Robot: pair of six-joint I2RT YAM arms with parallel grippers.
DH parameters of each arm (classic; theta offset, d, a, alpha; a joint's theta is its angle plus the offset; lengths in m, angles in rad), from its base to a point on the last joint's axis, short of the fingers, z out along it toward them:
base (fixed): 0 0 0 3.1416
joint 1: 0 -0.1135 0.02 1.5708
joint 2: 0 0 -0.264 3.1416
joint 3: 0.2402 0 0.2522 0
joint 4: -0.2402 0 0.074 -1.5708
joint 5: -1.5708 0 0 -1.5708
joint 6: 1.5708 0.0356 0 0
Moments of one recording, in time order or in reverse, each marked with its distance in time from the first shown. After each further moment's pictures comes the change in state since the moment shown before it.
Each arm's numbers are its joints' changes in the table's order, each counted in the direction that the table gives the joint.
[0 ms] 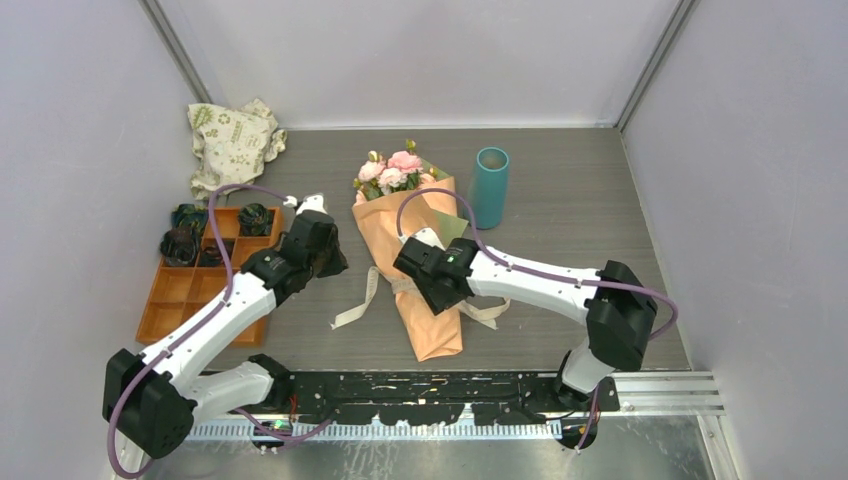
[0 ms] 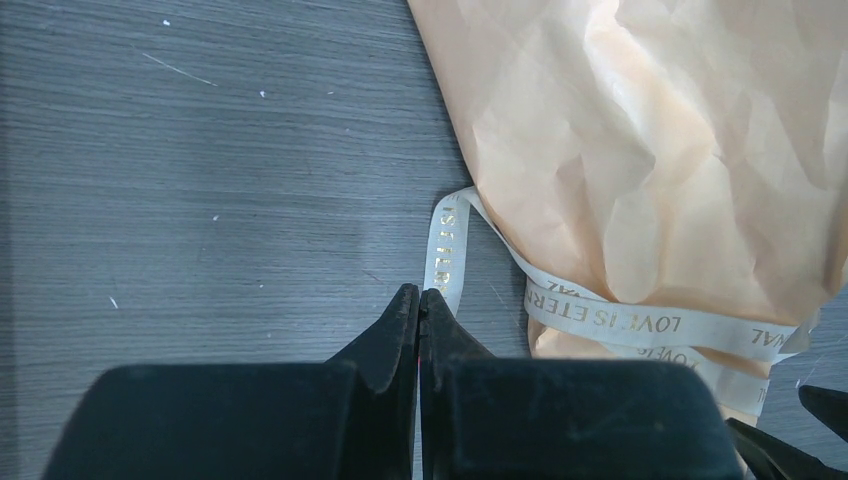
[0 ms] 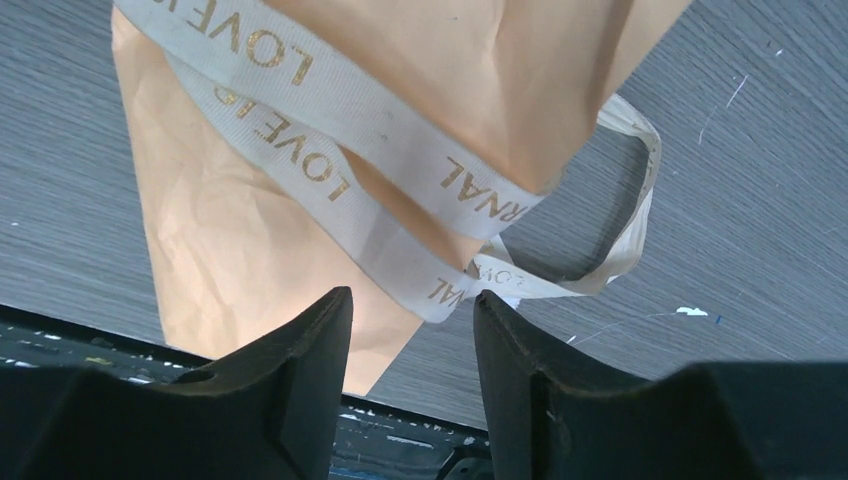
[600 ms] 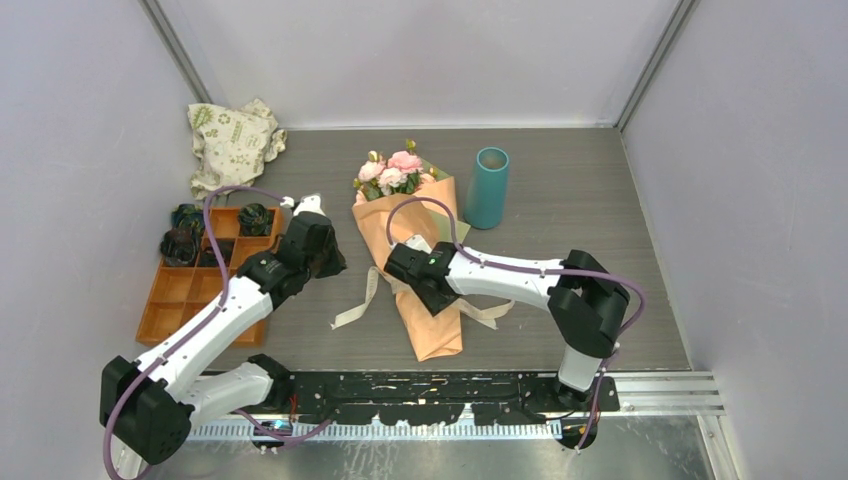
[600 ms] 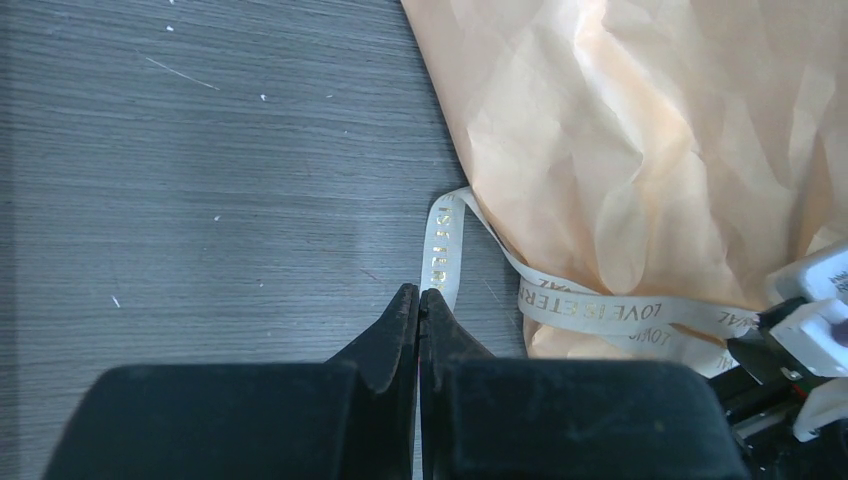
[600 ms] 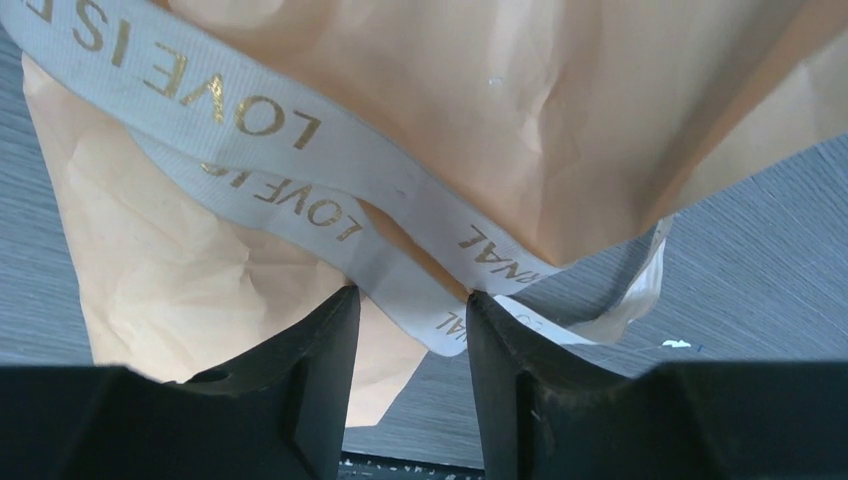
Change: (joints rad) left arm 0.000 -0.033 -0.007 -0.002 0.000 0.000; right arm 0.001 0.142 0.000 0.059 -0.040 -0.070
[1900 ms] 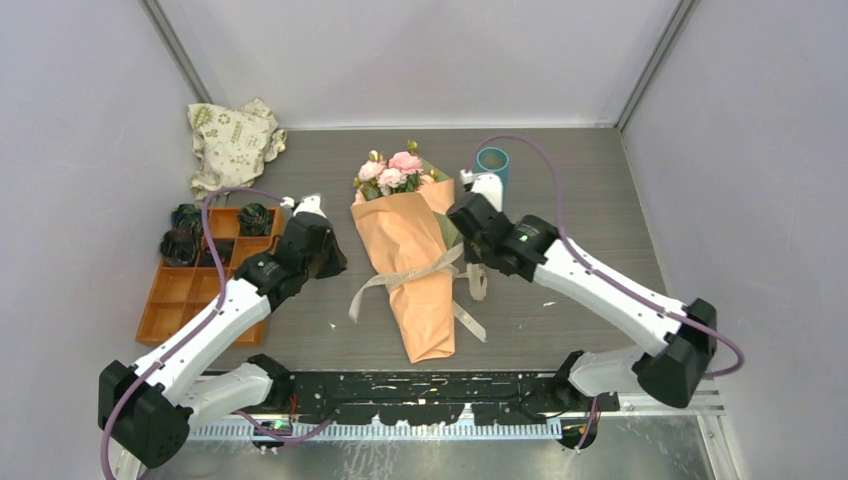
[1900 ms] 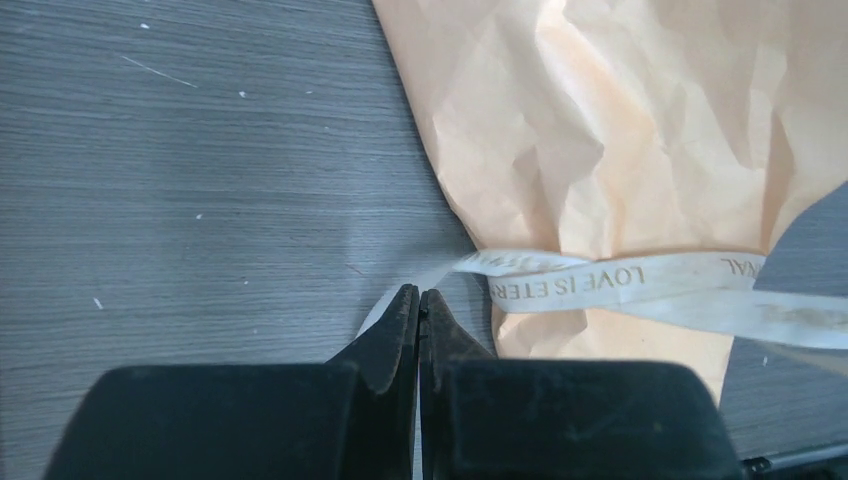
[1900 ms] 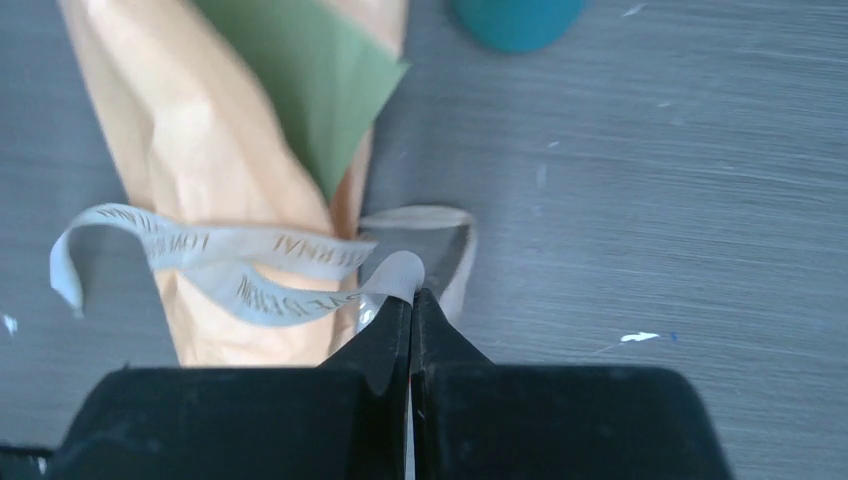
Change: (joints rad) left arm 0.000 -0.021 -0.001 -0.002 -0.023 -0.001; right arm 0.192 -0.391 0.008 0.032 -0.073 0.156
